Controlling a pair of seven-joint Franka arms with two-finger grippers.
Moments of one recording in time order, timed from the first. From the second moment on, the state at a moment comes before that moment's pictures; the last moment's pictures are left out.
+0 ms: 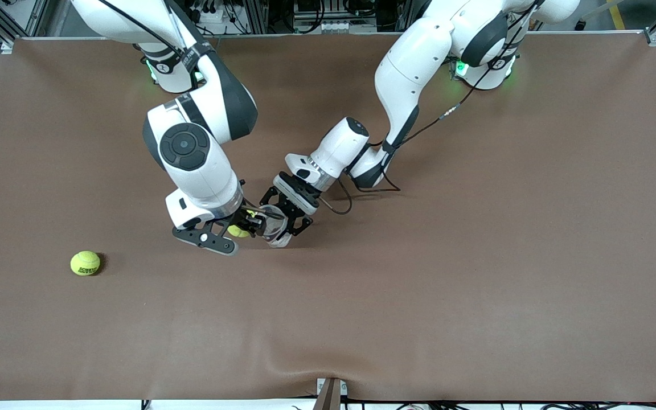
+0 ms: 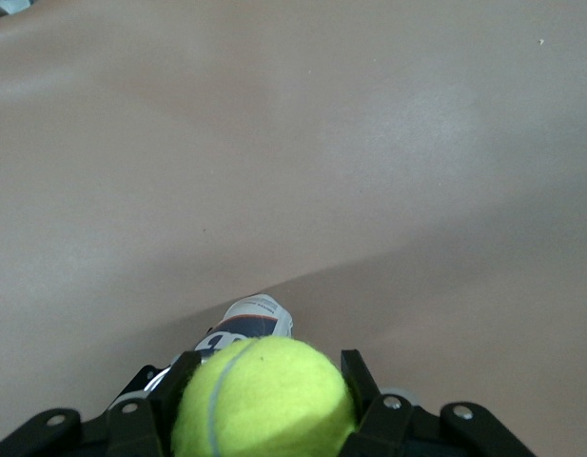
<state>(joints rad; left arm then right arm) -0.83 1.05 -0.12 -1.41 -0.21 3.52 0.01 0.47 0.49 0.03 -1.43 -0.06 1.96 0.83</state>
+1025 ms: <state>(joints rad) -0.83 1.05 -0.12 -1.41 -0.21 3.53 0.01 0.54 0.53 0.03 -1.43 0.04 1.99 0.84</state>
